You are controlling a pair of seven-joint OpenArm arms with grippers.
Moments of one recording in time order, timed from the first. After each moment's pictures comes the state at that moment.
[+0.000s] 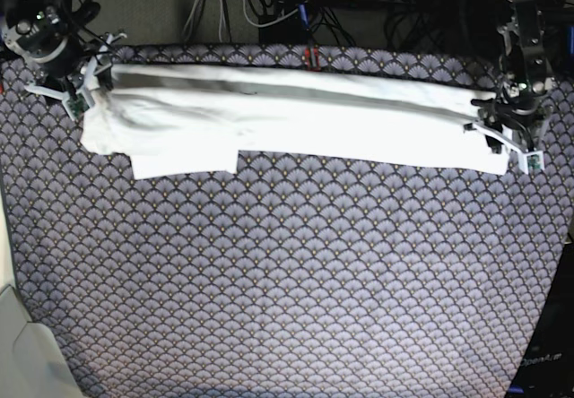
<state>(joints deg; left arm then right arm) 11.8 -17.8 -18.5 85.7 -13.1 -1.5 31.9 -30.6 13.7 26.5 110.3 1.1 40.4 -38.5</state>
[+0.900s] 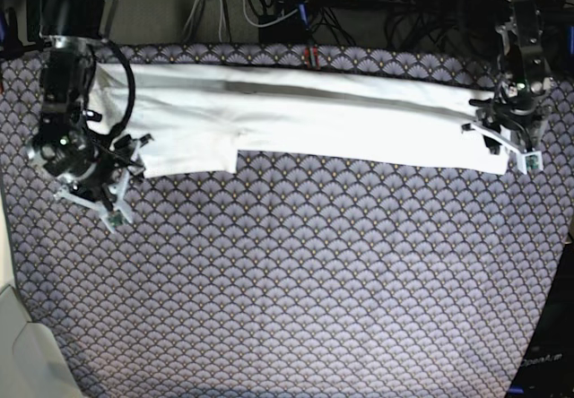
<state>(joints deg) 11.9 -17.4 -18.3 86.1 -13.1 -1.5 31.8 3.2 12.7 13.0 92.9 1.6 40.2 -58.9</state>
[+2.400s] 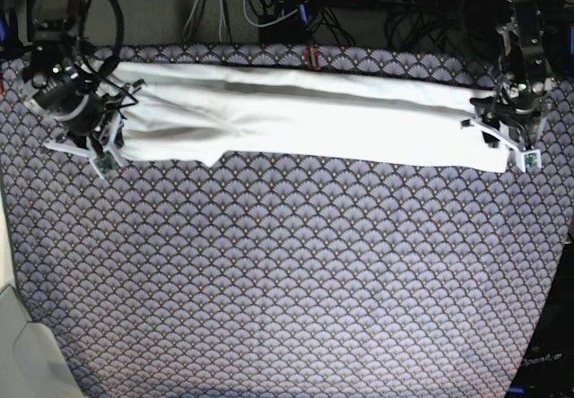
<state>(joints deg) 11.8 -17.5 -18.6 86.2 -13.1 -1.5 36.4 -15.8 13.2 16.8 110.7 1.2 40.1 -52.6</state>
